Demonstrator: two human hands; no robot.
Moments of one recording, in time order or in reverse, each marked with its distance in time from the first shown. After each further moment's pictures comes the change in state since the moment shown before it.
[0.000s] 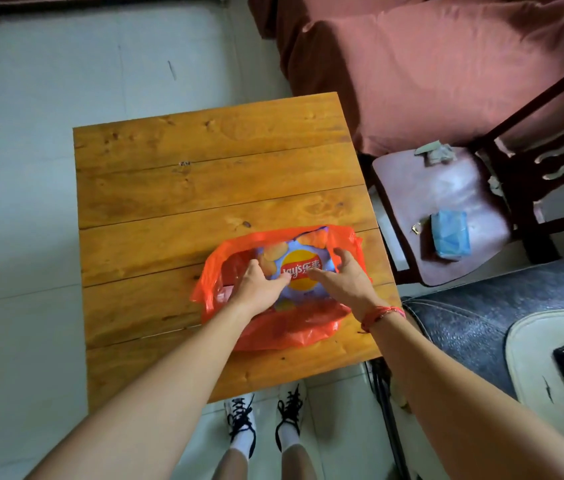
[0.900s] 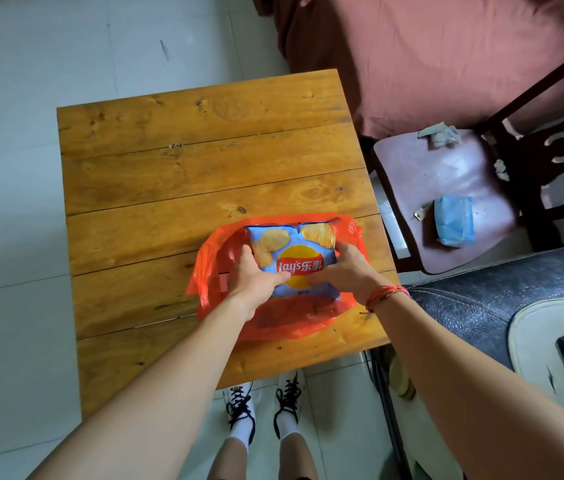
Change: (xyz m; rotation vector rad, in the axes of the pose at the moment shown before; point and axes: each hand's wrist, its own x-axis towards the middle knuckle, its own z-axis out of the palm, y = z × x) left_hand 0.012 -0.016 0.020 -0.260 0.058 0.001; right_hand 0.018 0.012 -0.006 0.155 -0.167 -0.057
